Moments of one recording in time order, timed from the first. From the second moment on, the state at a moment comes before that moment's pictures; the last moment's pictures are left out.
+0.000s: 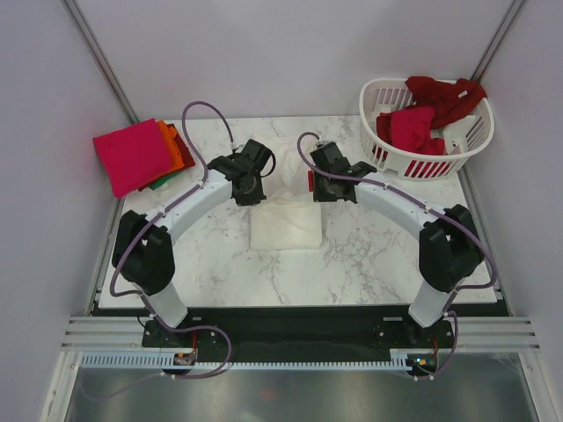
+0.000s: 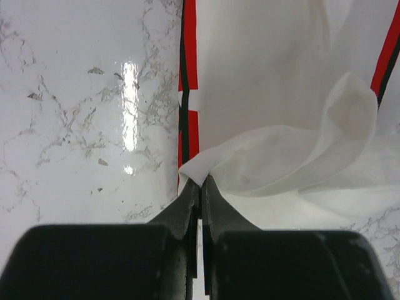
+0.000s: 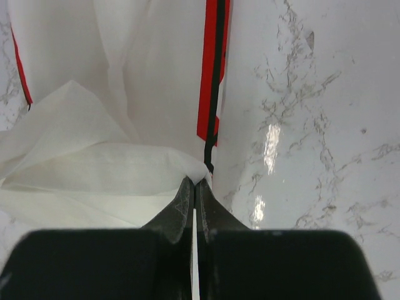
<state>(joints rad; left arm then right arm) -0.57 1.66 1.39 -0.81 -0.27 -0.66 0.61 1.70 1.34 -0.57 0.19 0.51</state>
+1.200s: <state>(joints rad) -0.35 2.00 1.85 -0.82 -0.21 -0.48 0.41 1.91 1.62 -0.56 0.09 0.45</state>
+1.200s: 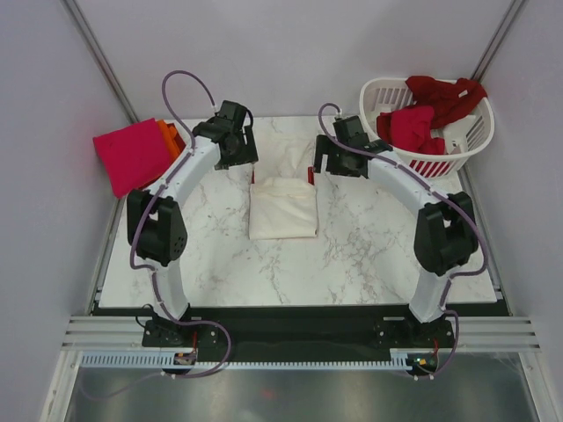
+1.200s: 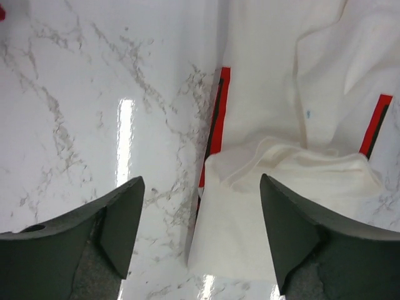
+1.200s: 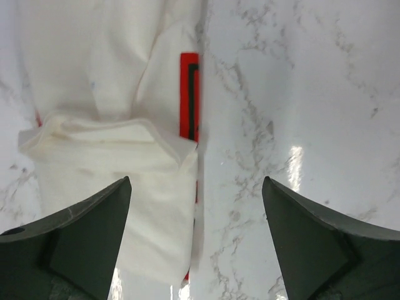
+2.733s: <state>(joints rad) -0.31 2.06 1.71 -0.58 -0.08 -0.47 0.37 2.15 1.81 -0.49 -0.13 0.38</state>
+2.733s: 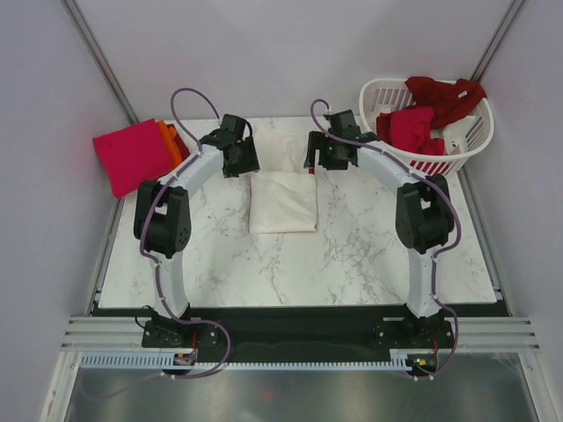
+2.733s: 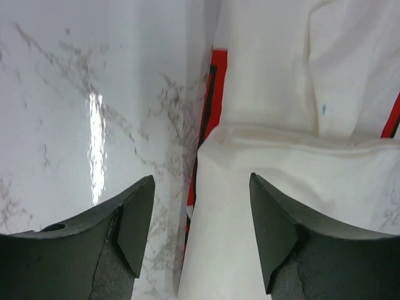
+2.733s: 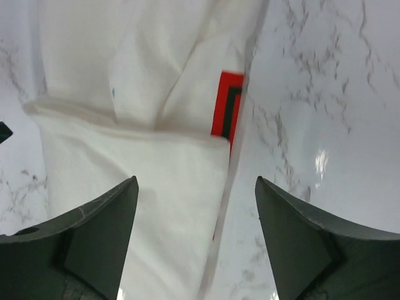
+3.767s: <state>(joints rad) -0.33 1.52 0.84 -0.30 0.14 -0.60 0.38 1.79 0.84 0.06 -0.51 0.71</state>
